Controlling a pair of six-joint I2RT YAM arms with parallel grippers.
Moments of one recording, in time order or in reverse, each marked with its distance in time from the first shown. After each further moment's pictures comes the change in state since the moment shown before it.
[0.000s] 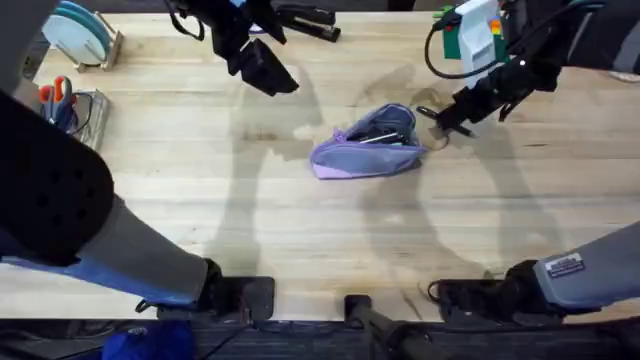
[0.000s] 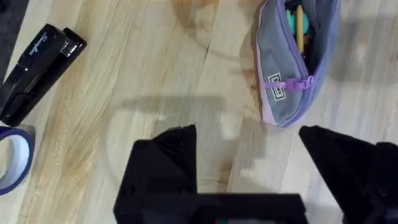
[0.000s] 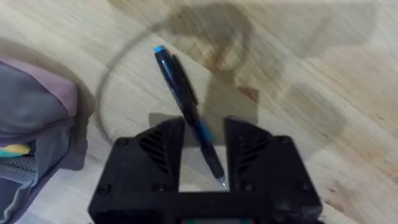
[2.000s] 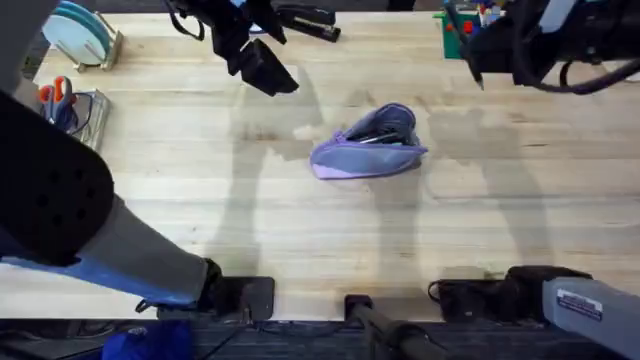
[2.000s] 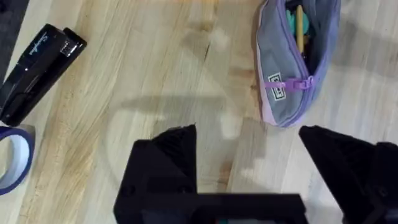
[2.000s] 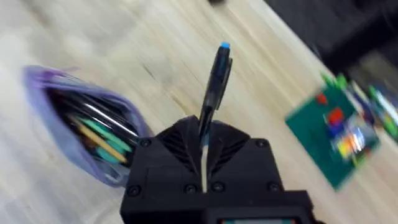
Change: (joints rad) left arm 0.000 0.000 0.000 0.000 0.000 0.000; right arm -0.003 -0.522 -0.018 0.035 -0.353 -0.146
